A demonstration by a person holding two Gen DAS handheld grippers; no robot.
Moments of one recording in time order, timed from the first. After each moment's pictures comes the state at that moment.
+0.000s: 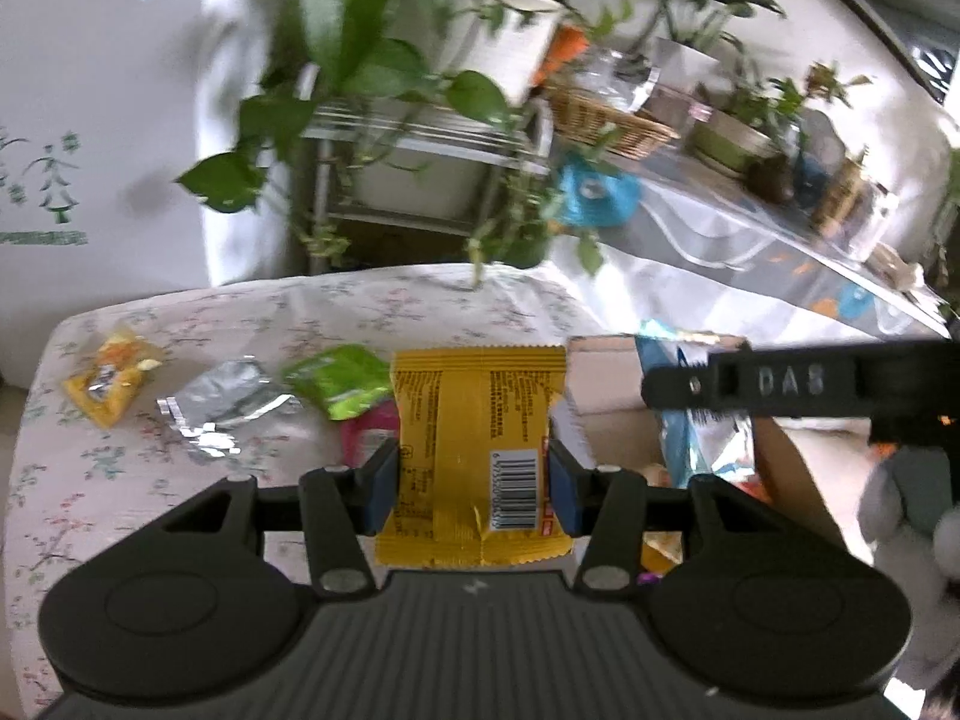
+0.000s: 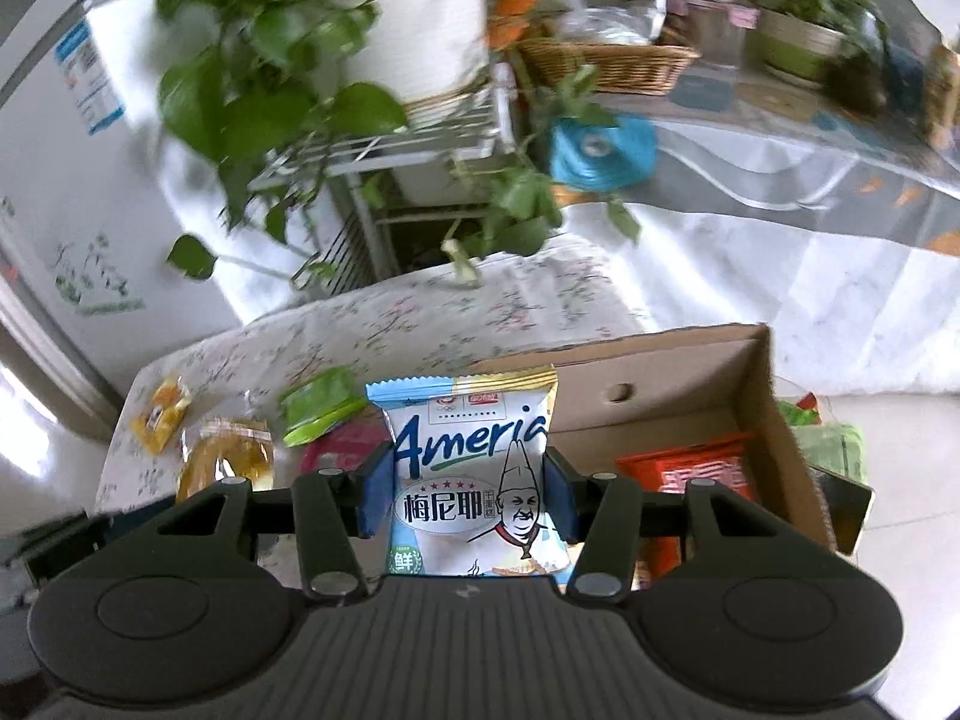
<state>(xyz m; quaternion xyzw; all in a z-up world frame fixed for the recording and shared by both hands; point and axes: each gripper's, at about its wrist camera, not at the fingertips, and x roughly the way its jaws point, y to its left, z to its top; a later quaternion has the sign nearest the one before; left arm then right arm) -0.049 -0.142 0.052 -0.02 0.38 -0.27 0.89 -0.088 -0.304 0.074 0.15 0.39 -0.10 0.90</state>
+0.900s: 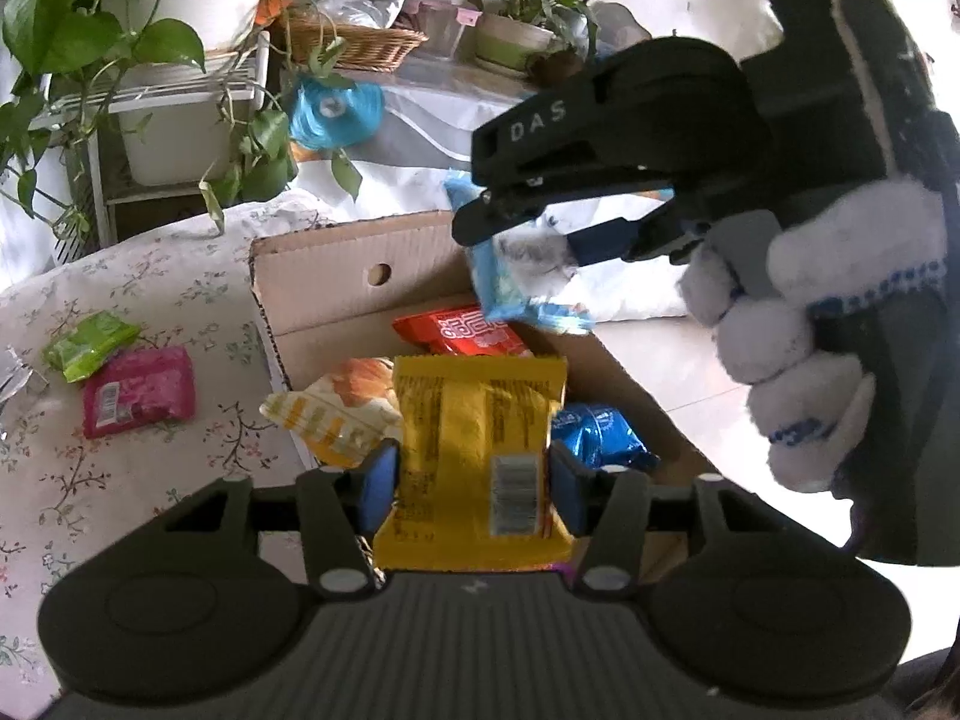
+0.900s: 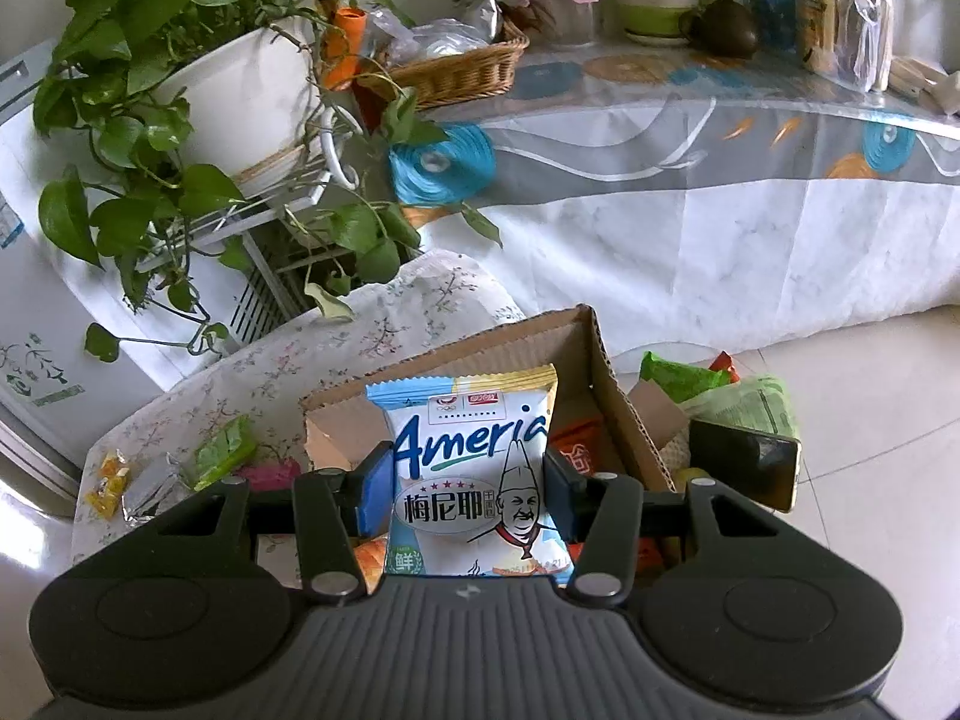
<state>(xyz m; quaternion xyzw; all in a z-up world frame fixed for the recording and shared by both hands) -0.120 -0.227 0.037 0.04 0.38 -0.43 0.82 -0.129 -0.373 0.069 0.22 0.37 -0.17 0.89</state>
